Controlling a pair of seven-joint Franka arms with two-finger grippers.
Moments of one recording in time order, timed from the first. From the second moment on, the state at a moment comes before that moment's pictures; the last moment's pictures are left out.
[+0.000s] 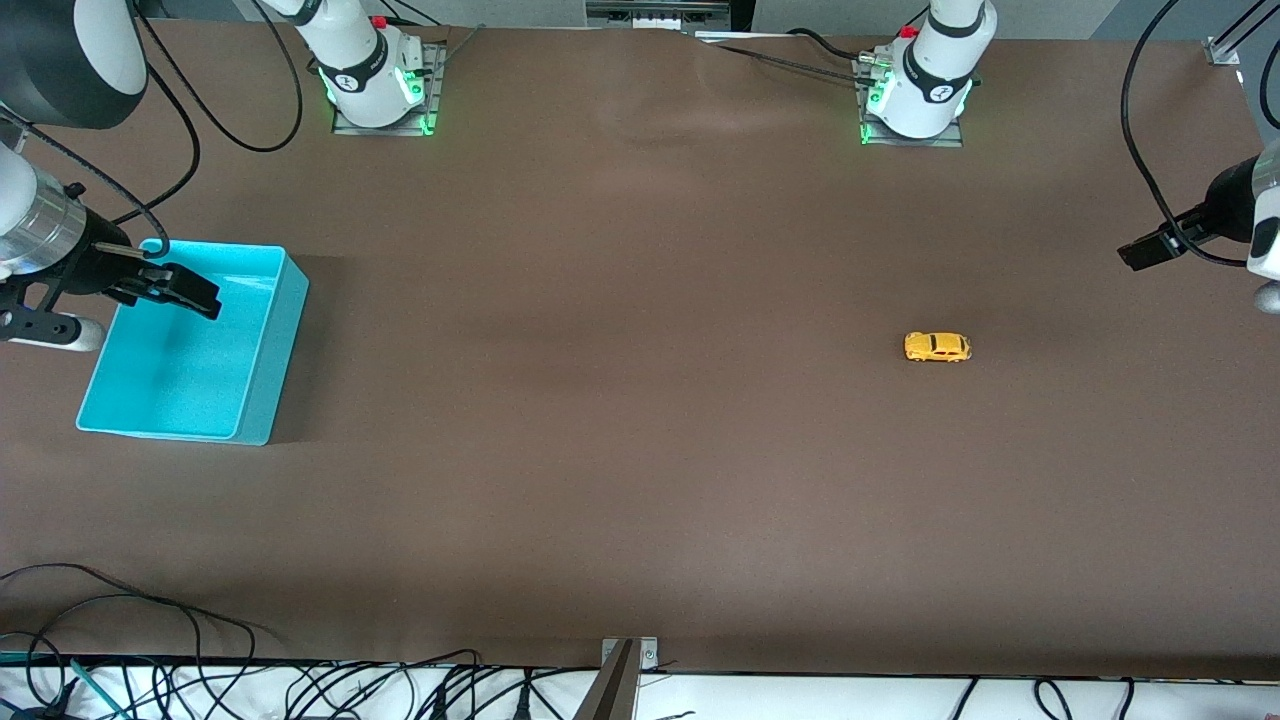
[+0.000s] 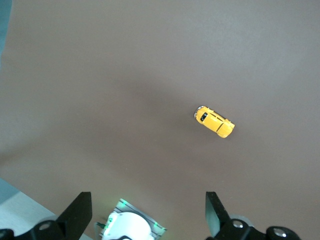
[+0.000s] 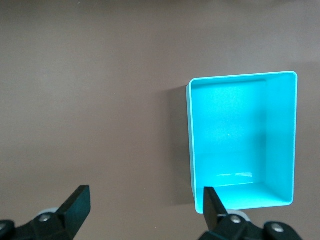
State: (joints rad) left arm 0.13 0.10 -0.08 -1.54 0.10 1.38 -0.57; right arm 0.19 0.14 -0.15 -1.57 -0.02 1.70 0.19
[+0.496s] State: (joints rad) left arm 0.15 0.14 -0.08 -1.73 0.01 1.76 -1.09; right arm 0.19 0.14 -0.15 -1.58 -0.02 1.70 0.19
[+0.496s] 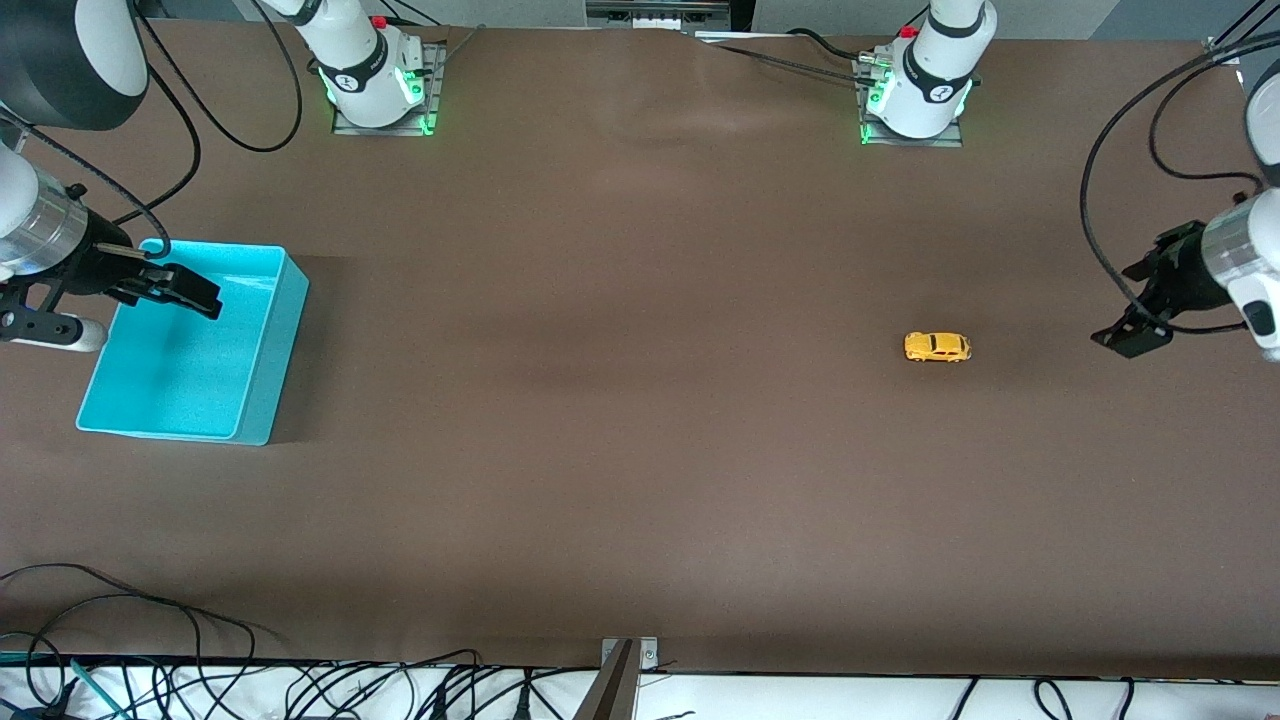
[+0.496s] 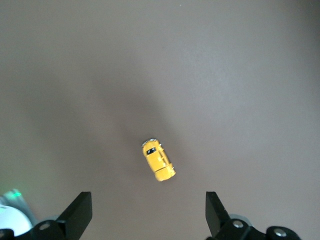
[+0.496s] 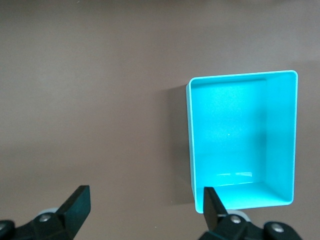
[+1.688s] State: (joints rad) left arm 0.03 0.27 -0.07 -2.16 0.02 2.32 -1.59; right arm 0.19 0.14 -0.15 -1.58 -0.02 1.70 0.19
